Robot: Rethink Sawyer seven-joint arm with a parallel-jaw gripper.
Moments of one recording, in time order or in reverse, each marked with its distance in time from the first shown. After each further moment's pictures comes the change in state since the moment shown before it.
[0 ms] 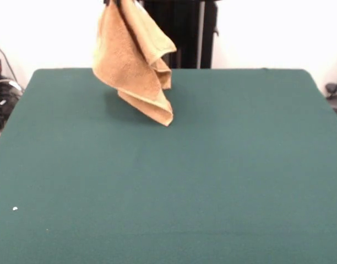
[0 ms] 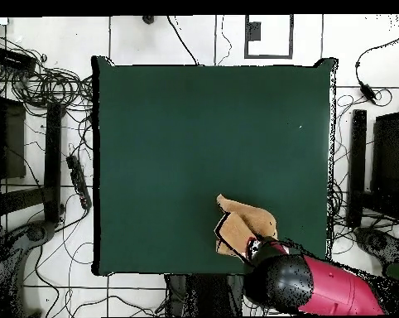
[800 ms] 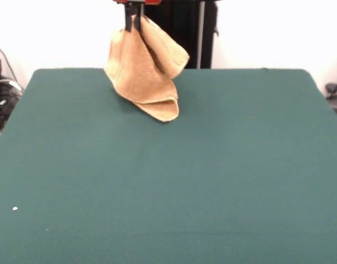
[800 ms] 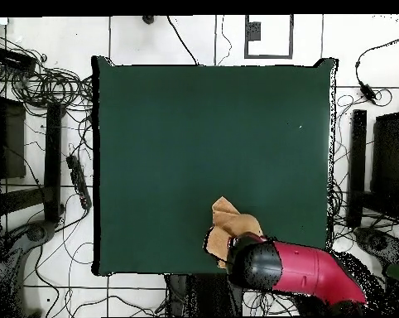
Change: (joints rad) arm 0.049 0.140 0.055 -0.002 -0.080 -0.047 0.000
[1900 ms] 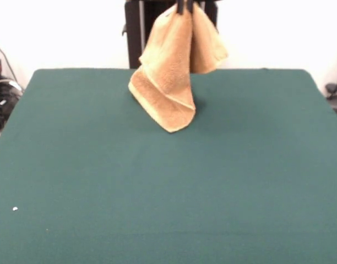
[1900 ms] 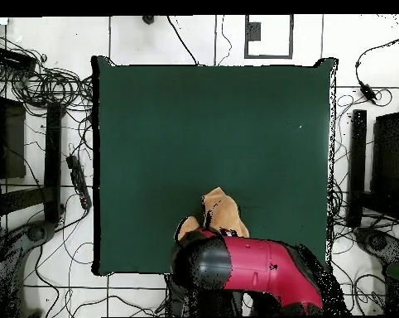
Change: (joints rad) arm 0.200 -0.114 0.000 0.009 0.175 0.093 0.000
